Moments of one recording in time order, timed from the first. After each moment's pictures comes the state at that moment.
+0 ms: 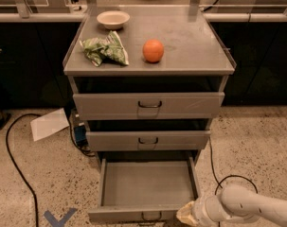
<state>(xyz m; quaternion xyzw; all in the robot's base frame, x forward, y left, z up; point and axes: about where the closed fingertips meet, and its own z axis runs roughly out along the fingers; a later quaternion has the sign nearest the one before) 0.395 -0.161 0.352 -0.47 0.82 0.24 0.21</state>
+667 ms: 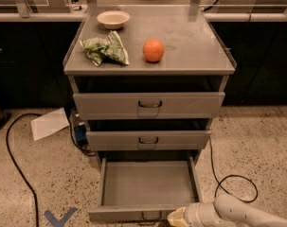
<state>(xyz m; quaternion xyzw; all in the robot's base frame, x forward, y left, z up) 0.407 -0.137 0.254 -0.43 0.80 0.34 0.25</state>
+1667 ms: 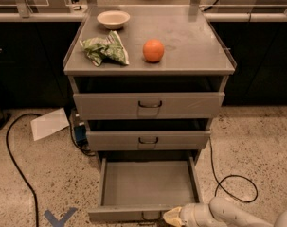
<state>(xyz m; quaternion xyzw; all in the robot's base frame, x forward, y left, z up) 0.432 -0.126 0.190 -0.39 0.79 0.38 0.27</state>
